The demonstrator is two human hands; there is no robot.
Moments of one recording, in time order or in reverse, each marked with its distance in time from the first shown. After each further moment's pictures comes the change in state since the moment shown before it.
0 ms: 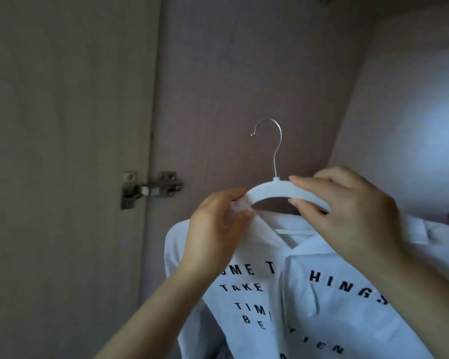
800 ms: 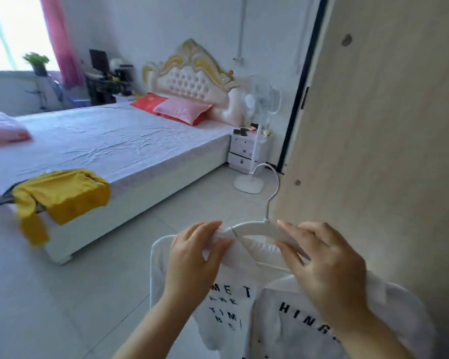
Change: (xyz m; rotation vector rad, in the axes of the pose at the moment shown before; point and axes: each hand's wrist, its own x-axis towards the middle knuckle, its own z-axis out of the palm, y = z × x) left_hand -0.305 -0.013 -0.368 1.008 0.744 -0.490; right_hand -0.070 -0.441 0.060 1.187 0.003 -0.327
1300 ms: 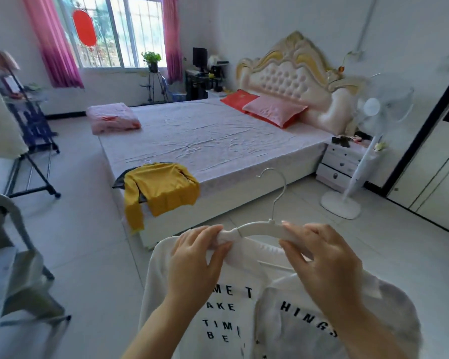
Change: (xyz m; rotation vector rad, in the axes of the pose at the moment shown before) left_hand 0.107 -0.240 -0.141 0.350 0.205 -0.139; right_hand 0.111 -0.157 0.281 0.375 -0.140 -0.044
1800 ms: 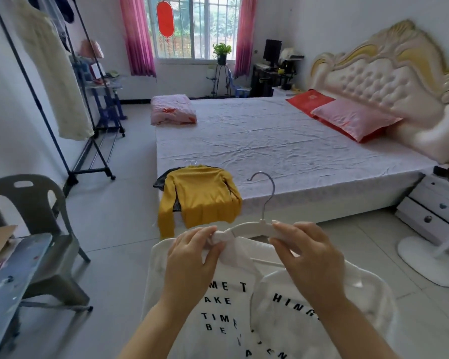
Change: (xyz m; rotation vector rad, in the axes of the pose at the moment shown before) left_hand 0.152 -0.149 0.079 0.201 0.093 -0.248; right_hand 0.151 0.059 0.256 0.266 -0.101 -0.105
